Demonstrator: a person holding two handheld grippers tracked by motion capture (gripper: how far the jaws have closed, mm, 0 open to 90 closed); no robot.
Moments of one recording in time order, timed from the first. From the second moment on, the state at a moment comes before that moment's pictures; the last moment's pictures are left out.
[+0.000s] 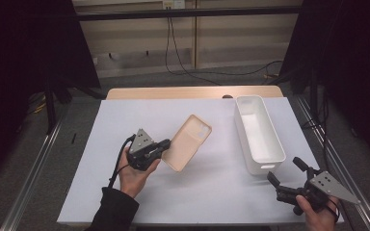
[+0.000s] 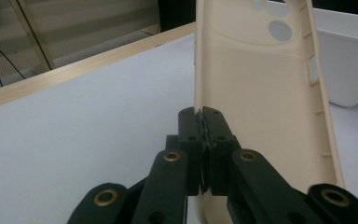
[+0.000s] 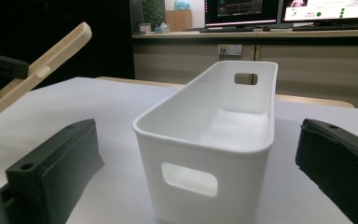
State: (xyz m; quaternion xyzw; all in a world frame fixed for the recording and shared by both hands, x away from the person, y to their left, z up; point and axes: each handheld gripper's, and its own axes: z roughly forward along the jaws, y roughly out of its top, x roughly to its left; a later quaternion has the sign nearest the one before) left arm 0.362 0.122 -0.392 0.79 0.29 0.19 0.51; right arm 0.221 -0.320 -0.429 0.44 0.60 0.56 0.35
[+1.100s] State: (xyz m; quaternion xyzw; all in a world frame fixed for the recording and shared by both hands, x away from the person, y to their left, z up) left arm 0.341 0.092 -0.392 0.76 0.27 0.20 0.55; right arm 0.254 -0.258 -0.391 0.41 0.62 0.60 0.30
